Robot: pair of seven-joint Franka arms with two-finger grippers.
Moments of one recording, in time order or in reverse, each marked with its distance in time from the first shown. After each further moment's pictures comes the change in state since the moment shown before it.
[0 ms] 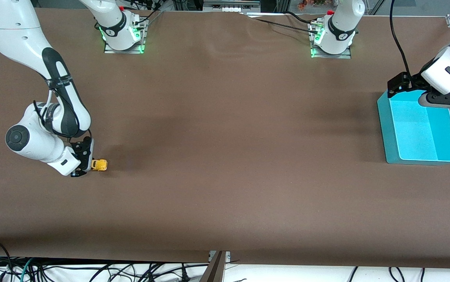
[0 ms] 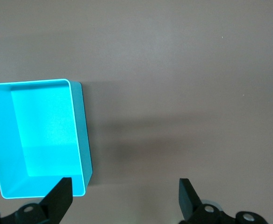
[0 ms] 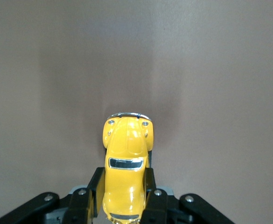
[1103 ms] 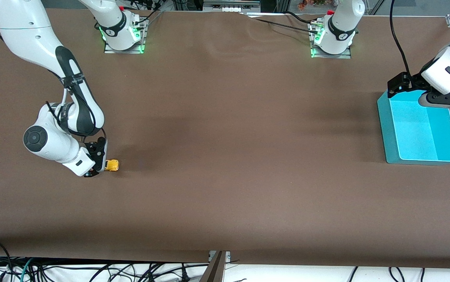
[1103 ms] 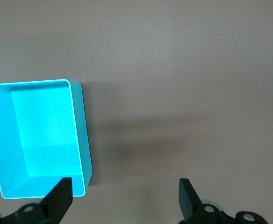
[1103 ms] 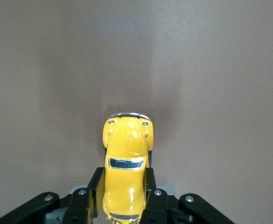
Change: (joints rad) left arm 0.000 0.000 0.000 0.000 0.000 0.001 0.000; right arm 0.078 0.000 0.003 0.002 0.000 -0.007 0.099
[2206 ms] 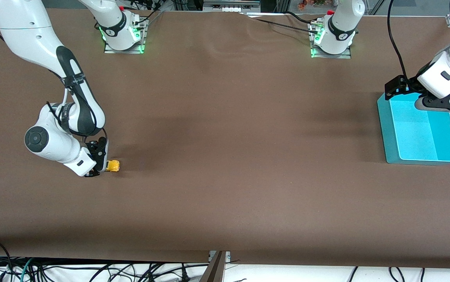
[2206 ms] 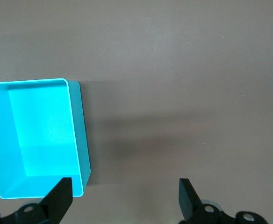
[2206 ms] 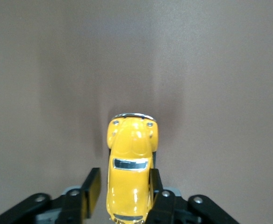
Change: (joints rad) left arm -0.001 0.017 -0.002 0.004 0.000 0.001 -0.008; right arm 0.007 0.001 0.001 0.003 0.000 -0.012 0.011
